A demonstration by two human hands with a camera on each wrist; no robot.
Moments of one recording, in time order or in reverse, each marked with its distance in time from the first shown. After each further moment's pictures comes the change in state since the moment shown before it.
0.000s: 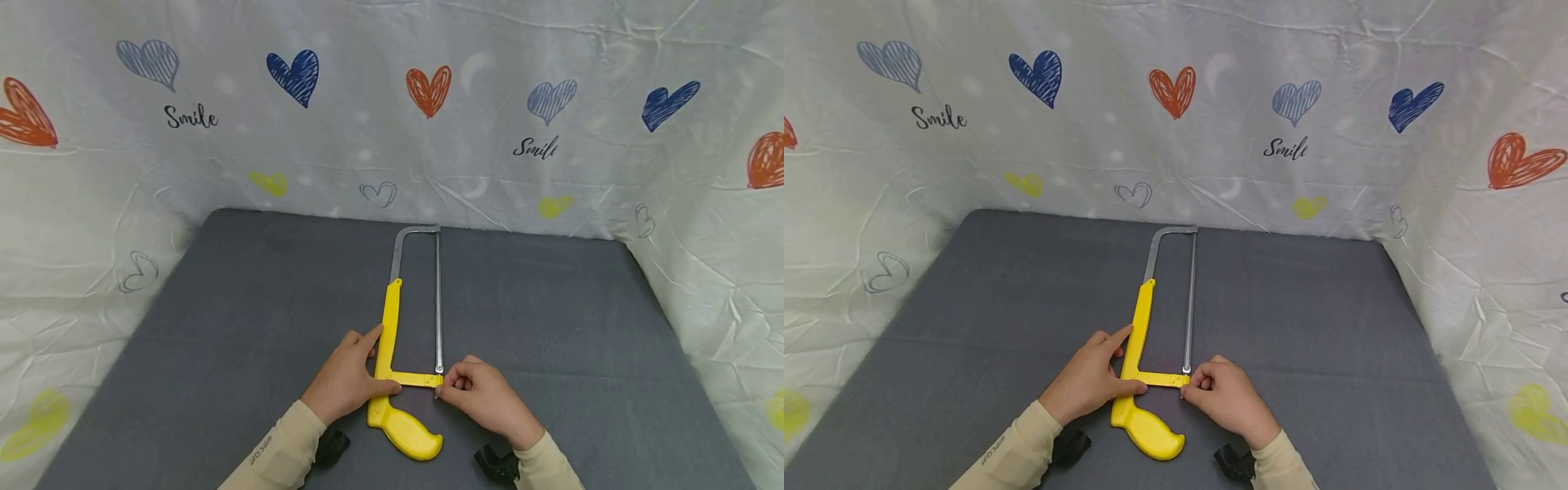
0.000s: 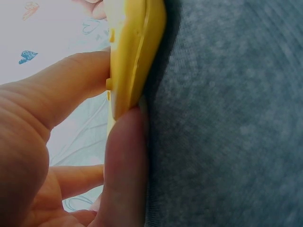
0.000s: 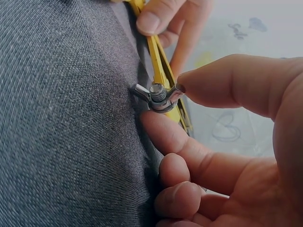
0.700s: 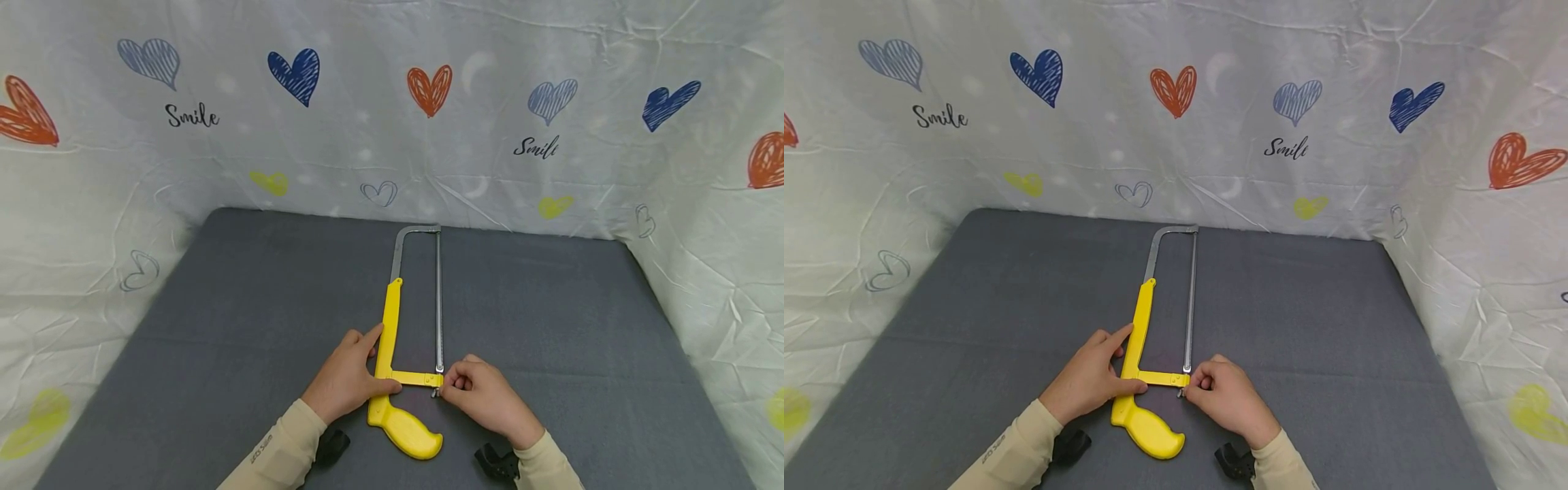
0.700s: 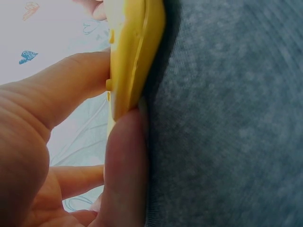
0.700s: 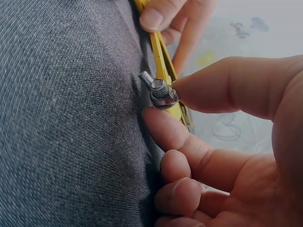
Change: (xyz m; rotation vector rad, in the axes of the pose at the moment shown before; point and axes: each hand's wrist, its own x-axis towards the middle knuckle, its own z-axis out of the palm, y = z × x) left_hand 0.001 0.000 0.001 -0.006 0.000 0.007; right_hand -0.001 0.001 -0.001 -0.014 -0.009 -0.053
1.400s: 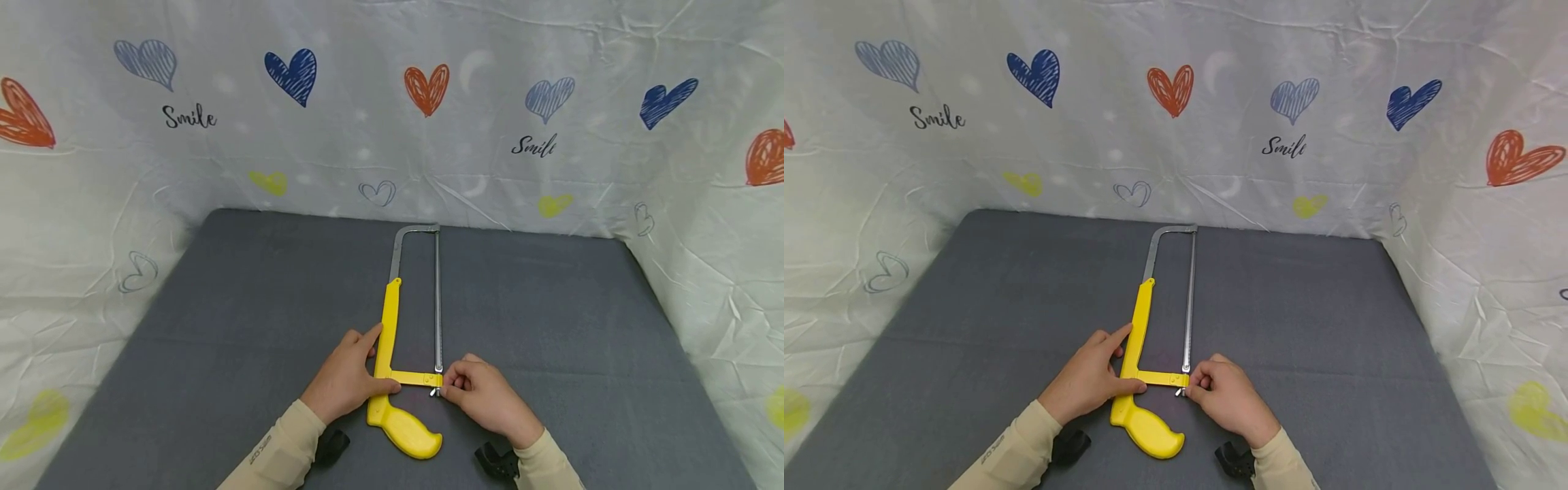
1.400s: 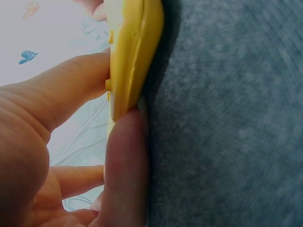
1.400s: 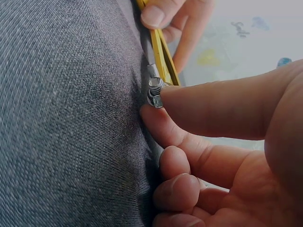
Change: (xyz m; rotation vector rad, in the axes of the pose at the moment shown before) left_hand 0.000 0.001 -0.001 0.021 -0.003 -0.012; right_hand -0.001 0.001 0.000 -0.041 0.009 -0.022
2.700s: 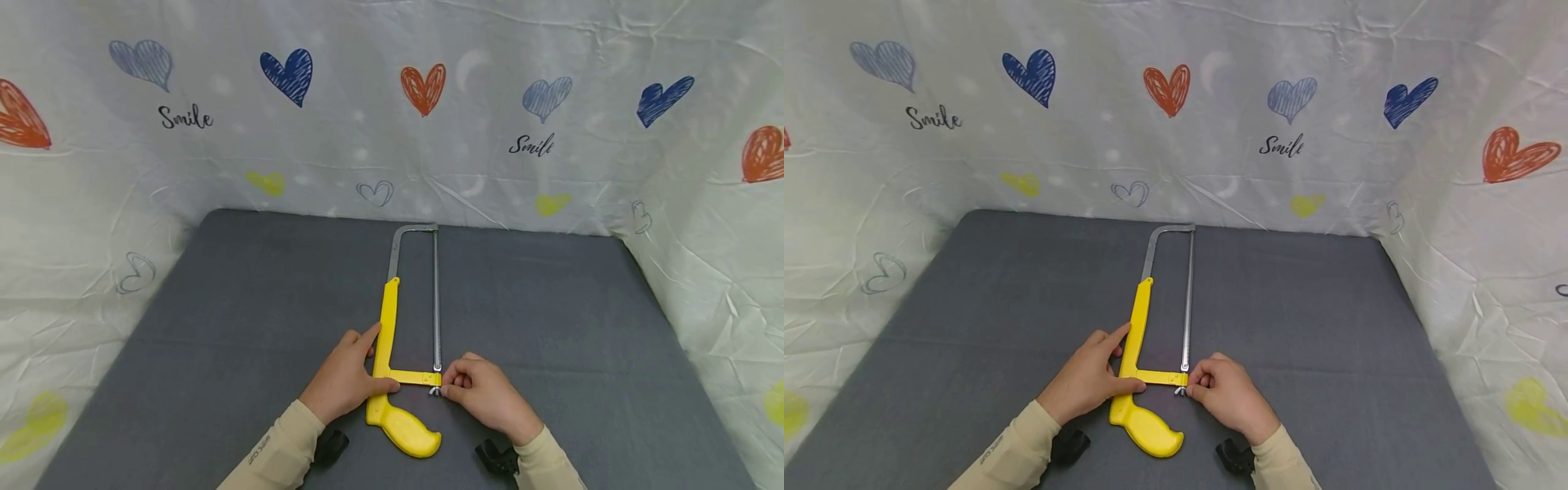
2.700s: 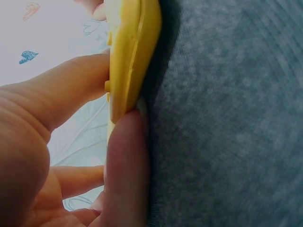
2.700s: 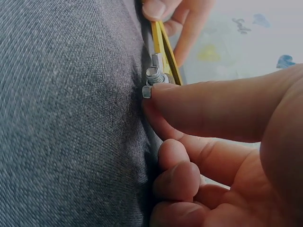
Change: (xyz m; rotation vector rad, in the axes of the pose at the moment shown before) left_hand 0.001 0.002 0.001 -0.007 -0.012 -0.012; right_hand 0.001 0.000 -0.003 -0.004 0.008 0.037
